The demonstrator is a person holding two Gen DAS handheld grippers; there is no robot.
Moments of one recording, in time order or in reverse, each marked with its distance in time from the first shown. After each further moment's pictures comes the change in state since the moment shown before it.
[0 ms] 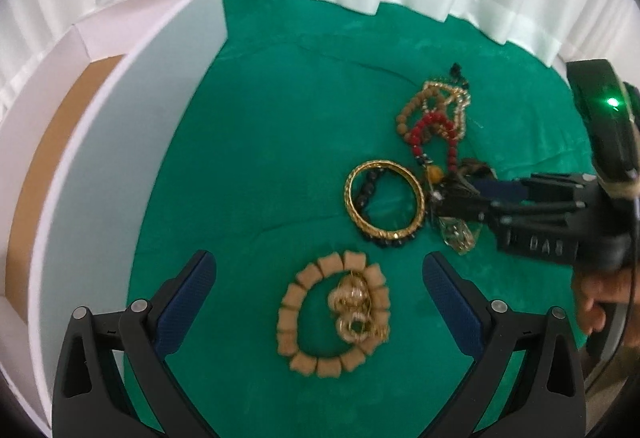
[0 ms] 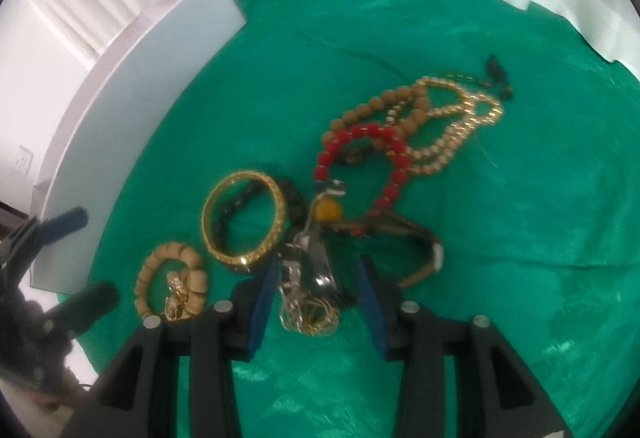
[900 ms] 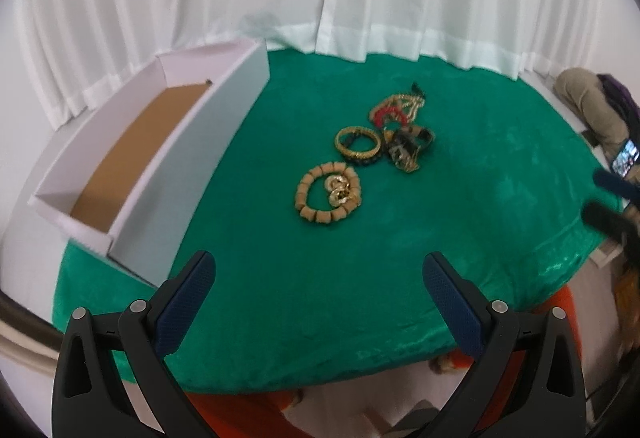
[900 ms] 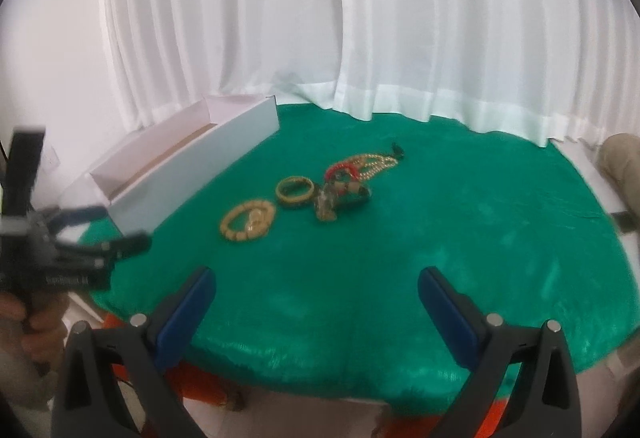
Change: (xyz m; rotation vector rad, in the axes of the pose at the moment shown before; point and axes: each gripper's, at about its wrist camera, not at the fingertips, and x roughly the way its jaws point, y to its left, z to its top) left arm -0.148 -0.021 -0.162 0.009 -0.248 0.103; right arm -0.200 0.047 -0.228 -0.046 -0.514 -0.122
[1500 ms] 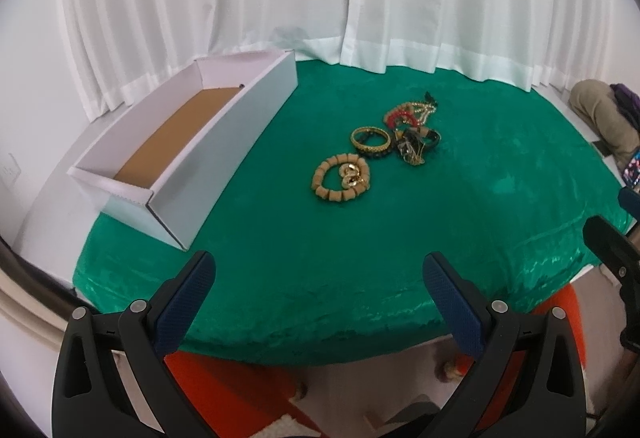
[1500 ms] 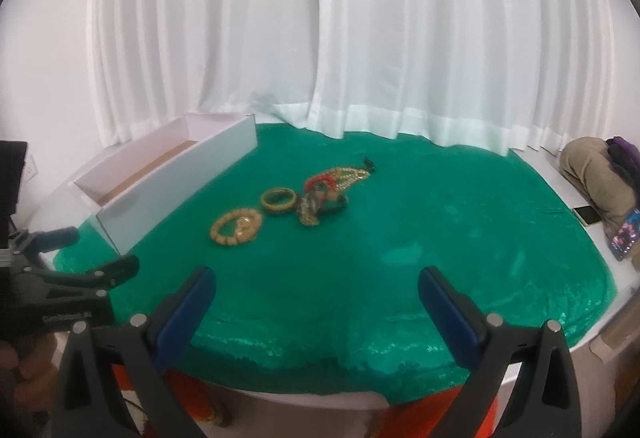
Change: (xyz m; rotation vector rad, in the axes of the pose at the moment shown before) left arm -0.055 -0.020 -0.050 -0.050 -0.091 0.095; right arm -0.056 0.049 -0.046 0.000 -0.131 -0.161
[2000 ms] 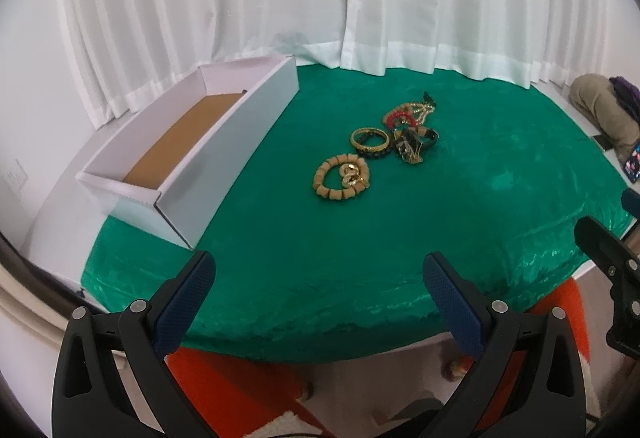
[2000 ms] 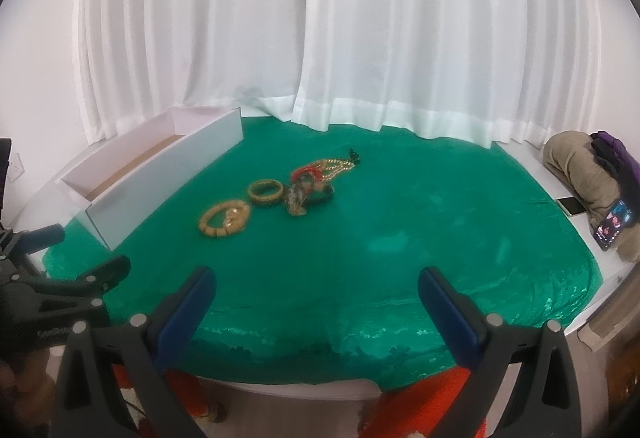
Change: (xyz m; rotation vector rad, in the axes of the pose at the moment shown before) left arm -0.015 -0.006 -0.007 0.016 -0.022 0.023; right arm -0.009 0.005 -0.005 0.016 0.036 -0.075
